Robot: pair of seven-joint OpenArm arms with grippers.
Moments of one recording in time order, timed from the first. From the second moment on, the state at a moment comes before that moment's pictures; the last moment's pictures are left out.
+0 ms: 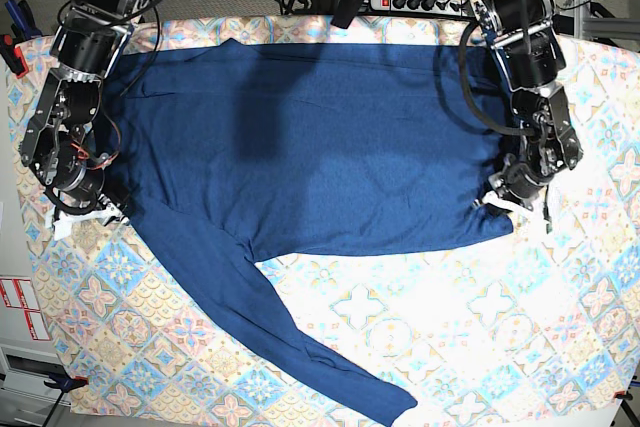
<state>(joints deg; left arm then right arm) -13.1 -11.5 -26.6 54.1 -20.8 -20.3 36.1 8.9 15.2 25.8 72.6 35.4 1.1 -58.3</state>
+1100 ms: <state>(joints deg) 1.8 -11.5 -26.7 79.6 -29.2 -20.6 40.4 26.9 23.7 -3.3 37.1 8.2 25.4 -29.9</state>
